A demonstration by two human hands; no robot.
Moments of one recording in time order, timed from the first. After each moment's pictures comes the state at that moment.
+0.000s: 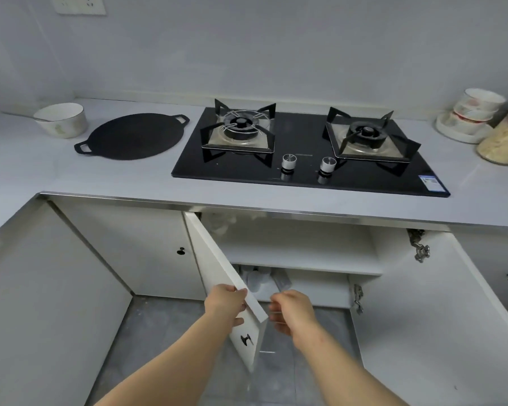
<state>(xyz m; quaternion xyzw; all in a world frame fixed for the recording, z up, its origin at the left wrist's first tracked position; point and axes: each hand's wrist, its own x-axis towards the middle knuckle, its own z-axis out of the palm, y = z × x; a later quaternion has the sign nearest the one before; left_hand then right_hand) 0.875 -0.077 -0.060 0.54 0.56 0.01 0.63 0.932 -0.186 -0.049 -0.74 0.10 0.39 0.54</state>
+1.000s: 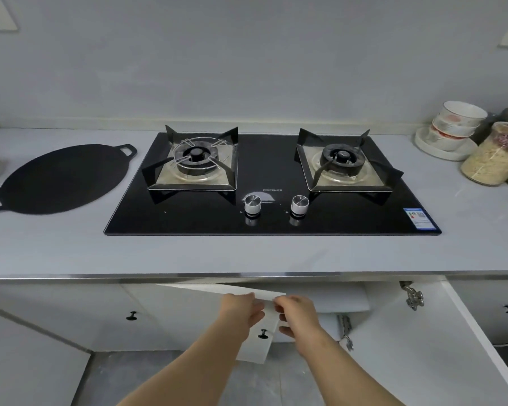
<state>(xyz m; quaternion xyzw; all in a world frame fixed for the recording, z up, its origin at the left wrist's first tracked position) 1.065 -0.065 -0.052 0.41 0.56 -0.01 0.72 1.099 -0.165 -0.048 -0.75 0.13 0.35 0.55</state>
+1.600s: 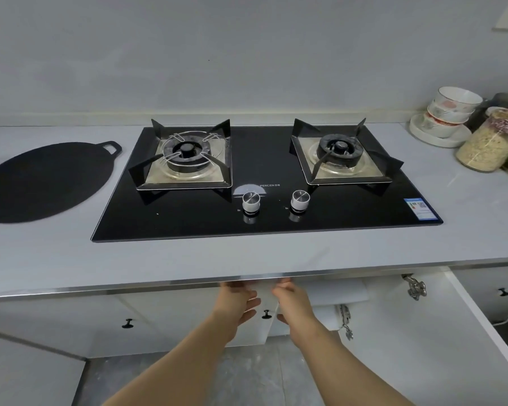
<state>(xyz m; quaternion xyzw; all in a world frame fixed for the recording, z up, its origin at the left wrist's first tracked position) 1.065 -0.038 -0.056 0.52 0.46 -0.05 0.72 1.108 -0.138 -0.050 -0.75 0.13 0.33 0.56</state>
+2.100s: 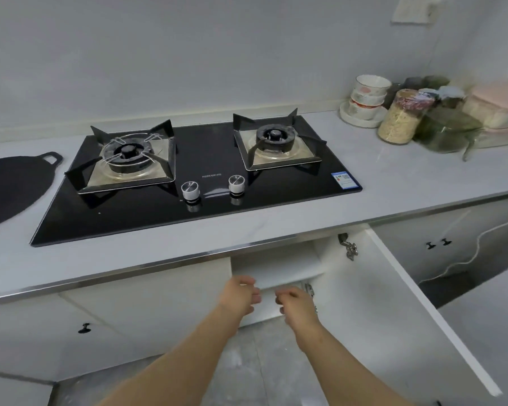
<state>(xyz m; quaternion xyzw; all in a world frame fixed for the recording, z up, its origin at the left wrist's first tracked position) 1.064 -0.149 -0.049 0.63 0.37 -0.09 0.67 1.082 -0.259 -0.065 -0.77 0.15 0.26 0.56</state>
